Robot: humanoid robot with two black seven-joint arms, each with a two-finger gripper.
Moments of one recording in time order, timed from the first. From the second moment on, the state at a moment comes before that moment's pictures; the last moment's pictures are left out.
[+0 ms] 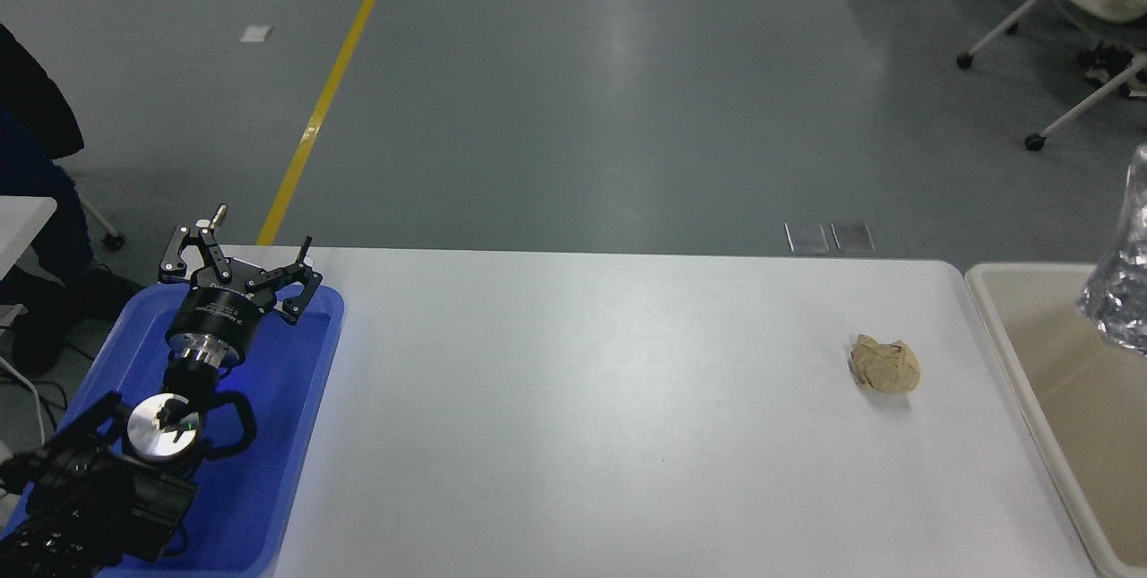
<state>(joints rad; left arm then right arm) -0.56 0.25 -1.03 -0.40 -0.30 -0.70 -0.12 1.15 -0.93 -0.73 0.31 -0.41 0.75 0.16</state>
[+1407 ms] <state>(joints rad) -0.56 0.25 -1.03 -0.40 -0.30 -0.70 -0.12 0.66 -0.62 -0.59 0.10 -0.32 -0.21 -0.02</state>
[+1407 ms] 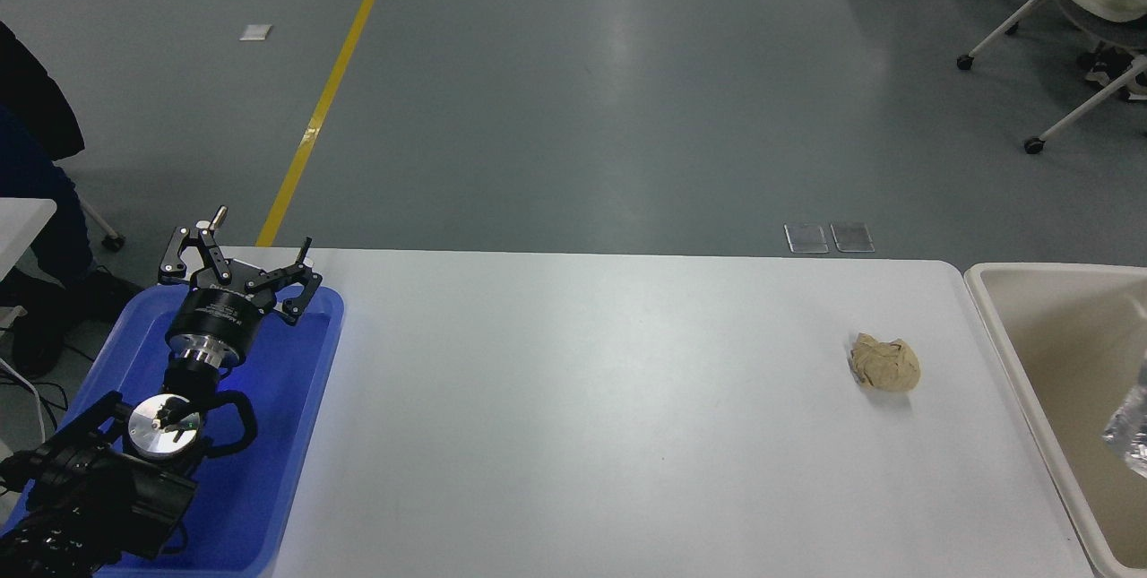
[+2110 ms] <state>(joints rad) -0.56 0.25 -1.03 -0.40 -0.30 -0.70 -0.12 0.75 -0.62 -0.60 0.29 -0.33 -0.24 -0.02</state>
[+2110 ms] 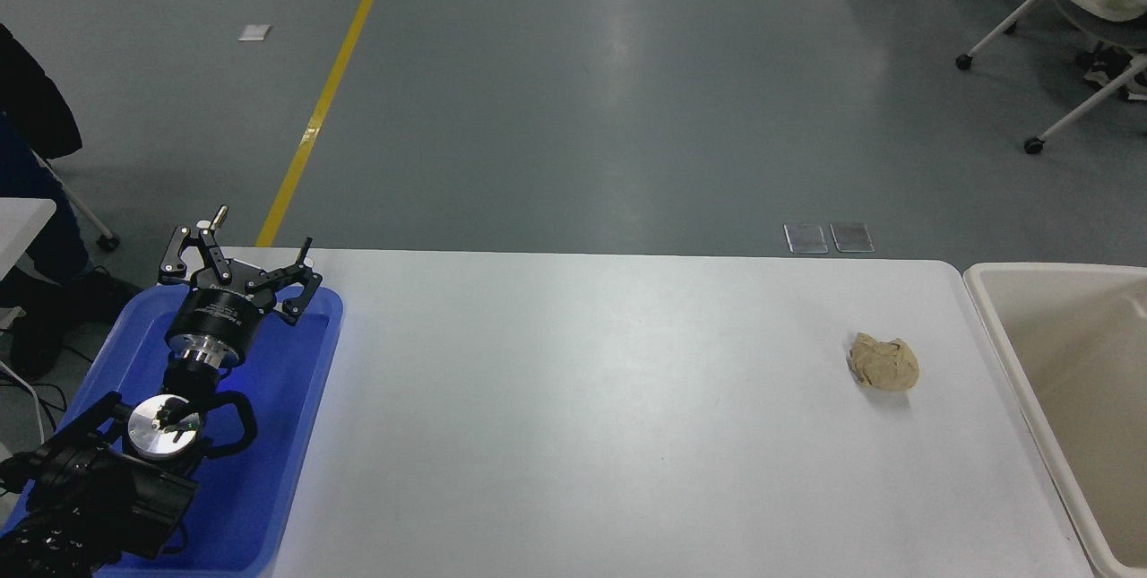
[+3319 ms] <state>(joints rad) -0.56 0.25 -1.03 -0.40 -0.30 -0.70 -0.12 1.82 -0.53 -1.19 1.05 -0.44 0.69 -0.02</state>
